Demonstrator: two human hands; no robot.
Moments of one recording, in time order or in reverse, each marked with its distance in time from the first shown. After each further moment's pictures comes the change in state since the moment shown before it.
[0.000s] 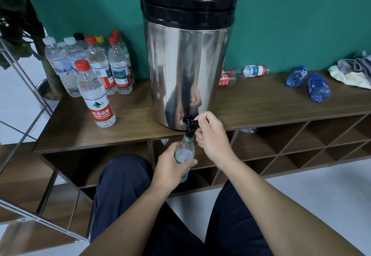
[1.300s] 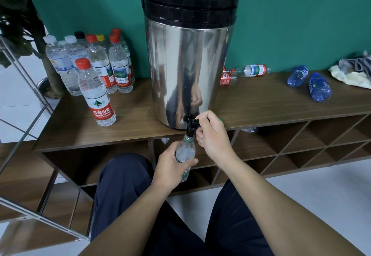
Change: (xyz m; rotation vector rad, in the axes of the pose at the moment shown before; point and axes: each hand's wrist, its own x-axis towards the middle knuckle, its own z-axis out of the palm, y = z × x) left_hand -0.002 0.005 -0.001 0.006 0.003 -0.004; right_hand 0.003 0.005 0.002 0.028 0.010 -0.015
